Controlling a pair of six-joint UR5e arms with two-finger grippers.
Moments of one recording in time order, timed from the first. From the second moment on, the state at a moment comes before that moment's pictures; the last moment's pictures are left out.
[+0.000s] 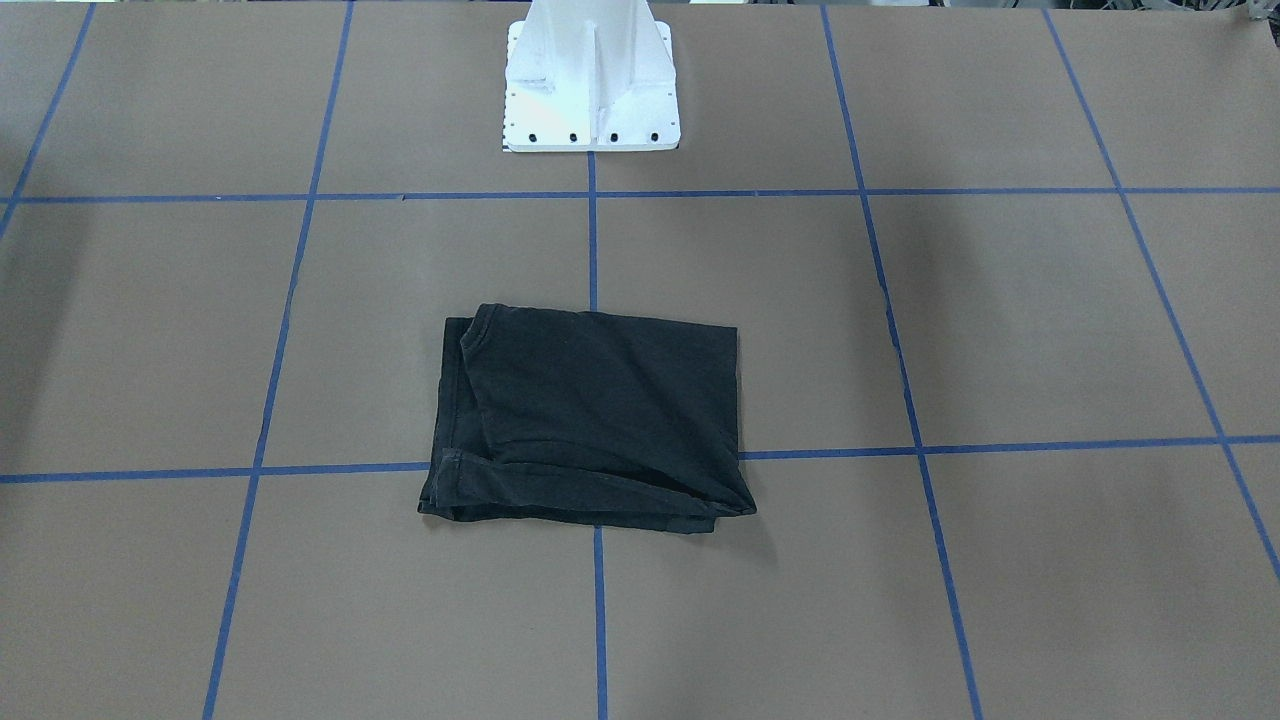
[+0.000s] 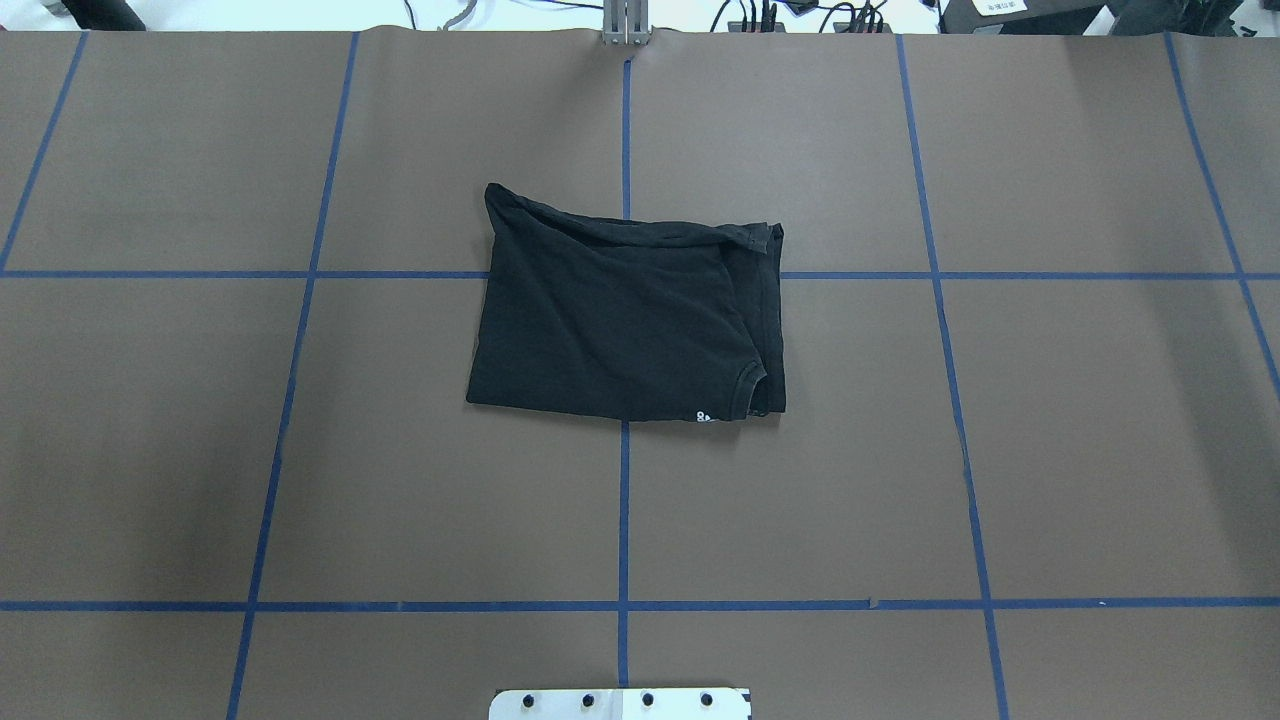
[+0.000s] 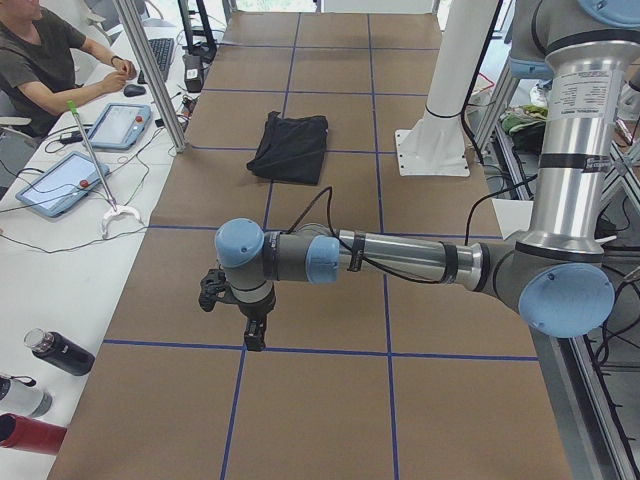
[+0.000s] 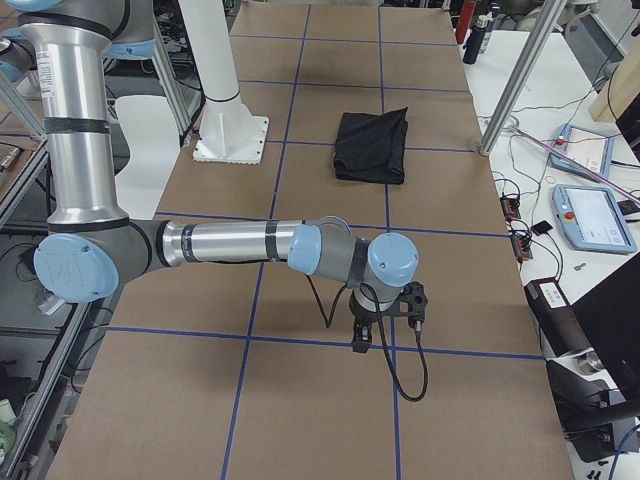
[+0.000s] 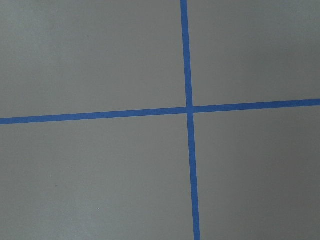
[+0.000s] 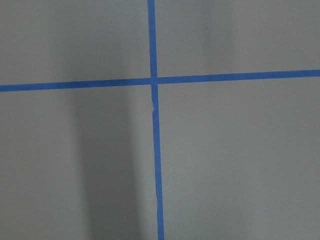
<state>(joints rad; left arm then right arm) -1.56 -1.63 -1.61 -1.49 -2.30 0.04 1.63 -1.52 1.62 -1.85 2.37 -0.12</state>
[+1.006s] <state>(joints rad) -1.56 -1.63 -1.61 -1.49 -2.31 0.04 1.63 -1.53 1.61 -1.83 2.37 -0.12</state>
